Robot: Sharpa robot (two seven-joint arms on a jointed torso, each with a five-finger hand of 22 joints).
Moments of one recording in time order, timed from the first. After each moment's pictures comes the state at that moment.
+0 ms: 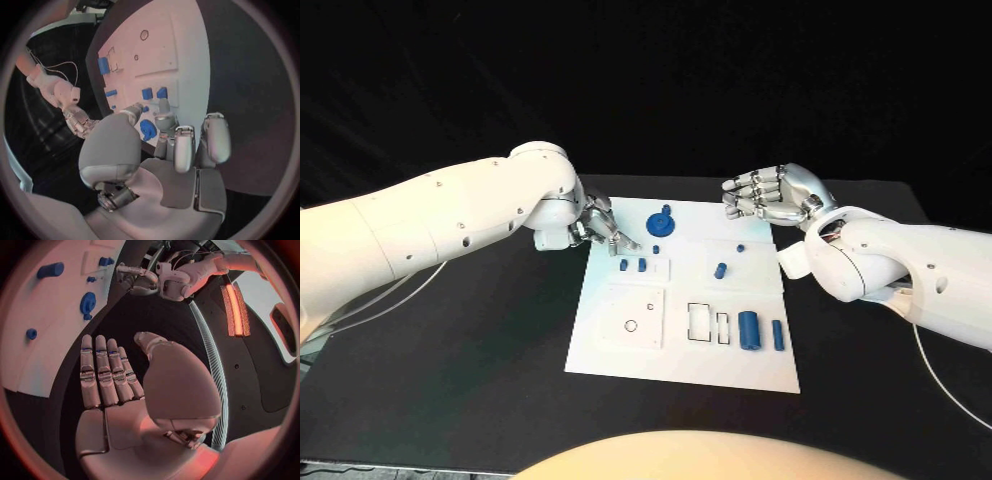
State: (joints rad) left arm 1.34 -0.58 -0.05 1.22 -0.93 0.36 -0.59; left_hand 1.06 -0.19 0.31 0.29 0.12 0.99 0.05 0.57 0.62 1.33 -0.02 1.11 0.84 1.47 -0.08 1.57 1.31 0.07 1.37 0.04 1.39 1.30; right arm 1.25 -0.87 -0.16 1.52 -0.43 -0.48 0.28; right_hand 1.34 -0.22 0.40 0.23 0.40 0.89 0.23 0.16 0.27 1.09 0.16 0.13 0.06 1.06 0.12 0.15 0.27 0.17 1.02 0.23 0.07 0.12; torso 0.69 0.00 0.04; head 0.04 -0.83
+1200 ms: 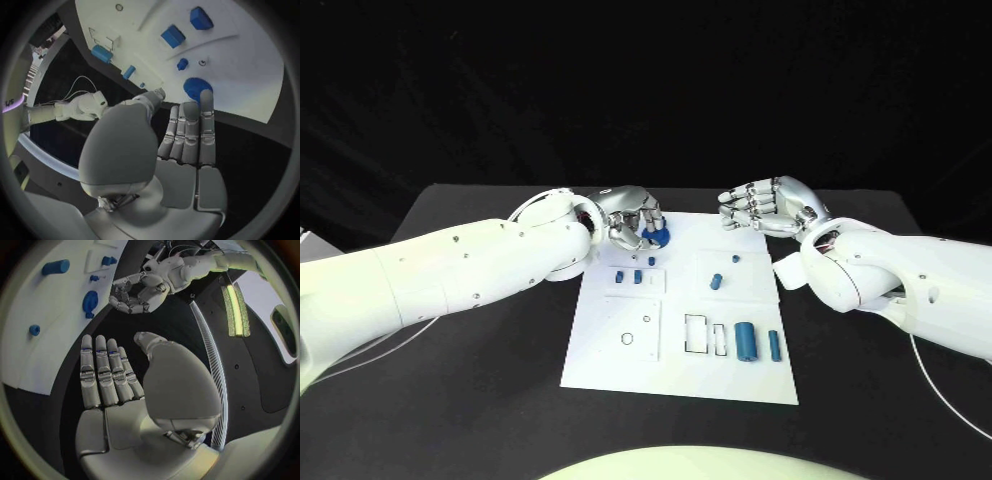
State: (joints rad) left arm 1.27 -0.57 -0.10 1.29 -1.33 -0.22 -0.04; left_hand 1.43 -0.27 0.46 0.22 0.13 0.75 0.15 0.45 0.38 0.82 0.12 0.59 0.26 1.10 0.05 1.10 0.78 0.17 0.96 0.15 0.81 0.71; right arm 1.25 -0.87 -0.16 1.51 -0.44 -0.48 0.29; right_hand 1.34 -0.22 0.40 0.23 0.40 0.89 0.23 0.16 0.27 1.09 0.16 0.13 0.06 1.06 0.12 0.15 0.27 0.17 1.02 0.23 0.07 0.12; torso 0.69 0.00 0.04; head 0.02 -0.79
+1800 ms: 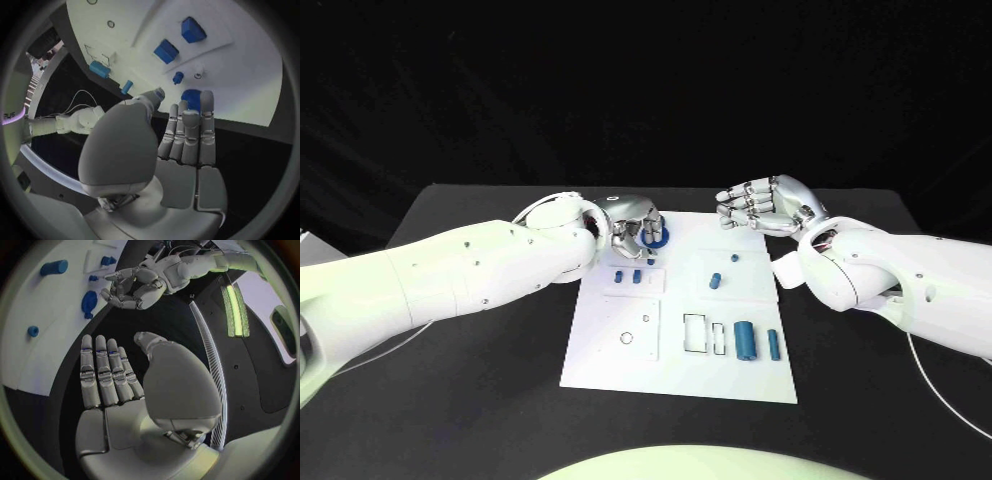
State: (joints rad) left arm 1.26 -0.54 -0.10 1.26 -1.42 -0.15 -0.04; left_hand 1.44 -0.27 0.45 0.24 0.13 0.81 0.15 0.42 0.35 0.88 0.10 0.60 0.23 1.16 0.04 1.22 0.86 0.17 0.96 0.15 0.86 0.75; right arm 1.25 -0.87 -0.16 1.51 -0.44 -0.48 0.29; right_hand 1.34 -0.22 0.40 0.22 0.40 0.89 0.23 0.16 0.27 1.09 0.16 0.12 0.06 1.06 0.12 0.15 0.27 0.17 1.02 0.23 0.07 0.12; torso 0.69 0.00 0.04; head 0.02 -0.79
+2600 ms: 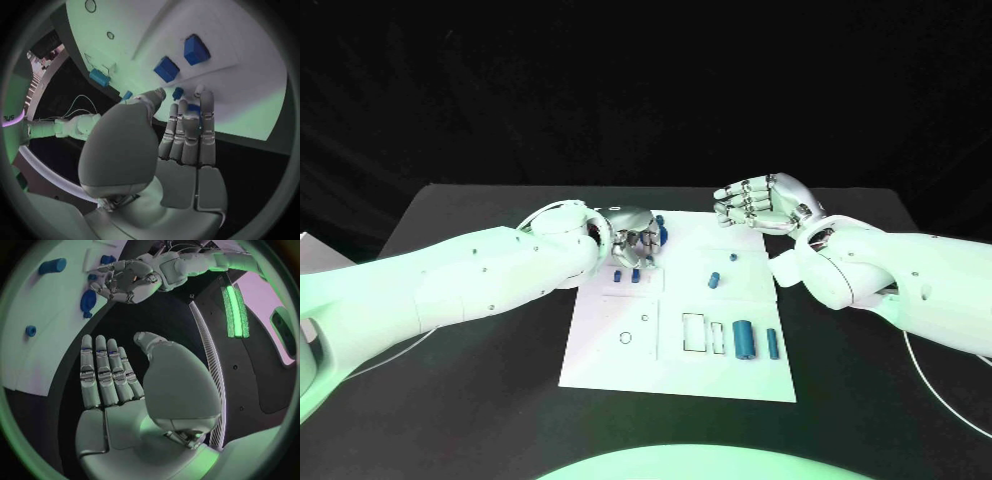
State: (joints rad) left arm 1.23 -0.52 -0.10 1.23 -1.44 -0.10 -0.05; left_hand 1.45 -0.28 0.48 0.23 0.13 0.84 0.15 0.40 0.34 0.91 0.10 0.58 0.21 1.17 0.04 1.27 0.88 0.17 0.96 0.14 0.88 0.77; right arm 1.25 -0.86 -0.16 1.51 -0.44 -0.49 0.30; right_hand 1.34 -0.22 0.41 0.22 0.40 0.89 0.23 0.16 0.27 1.09 0.16 0.12 0.06 1.06 0.12 0.15 0.27 0.17 1.02 0.23 0.07 0.12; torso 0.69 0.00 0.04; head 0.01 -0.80
